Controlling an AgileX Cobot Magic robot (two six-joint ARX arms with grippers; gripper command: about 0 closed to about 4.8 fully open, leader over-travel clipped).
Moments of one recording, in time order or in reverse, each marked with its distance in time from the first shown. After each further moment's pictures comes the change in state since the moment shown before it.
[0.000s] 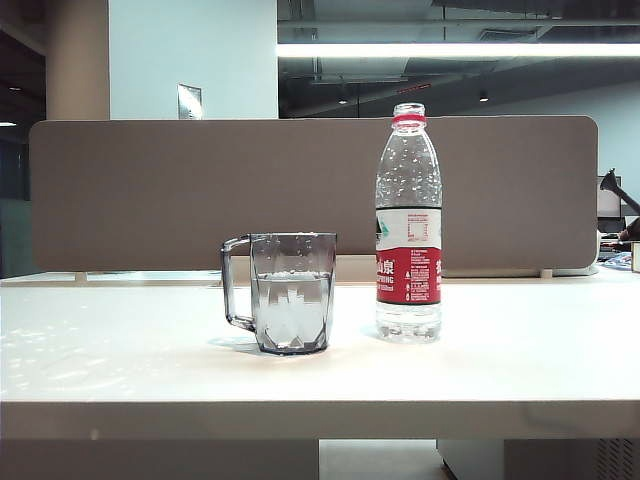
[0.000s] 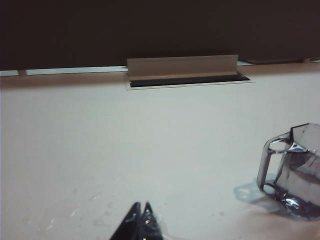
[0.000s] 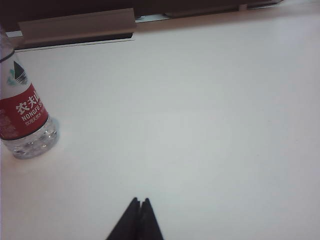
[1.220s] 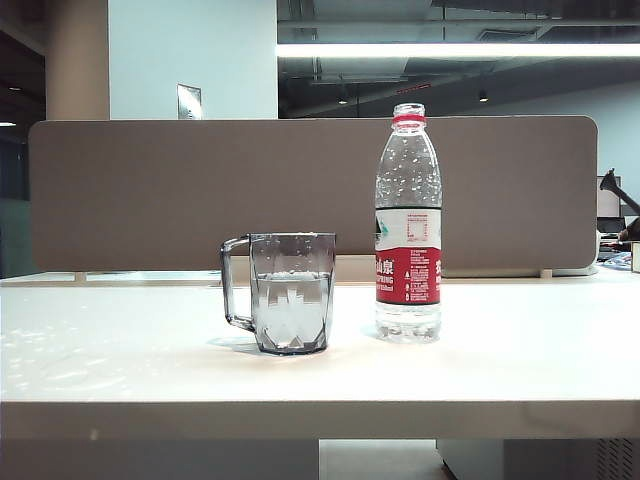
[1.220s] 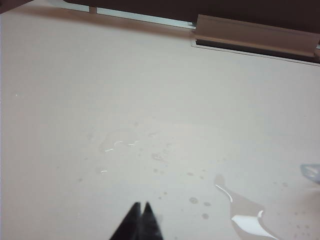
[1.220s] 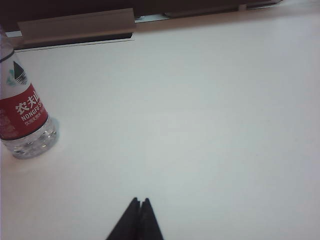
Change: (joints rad) left arm 0.141 -0.248 -0.097 -0.273 -0.093 -0.130; right arm 0.000 0.000 0.000 0.000 0.000 0.000
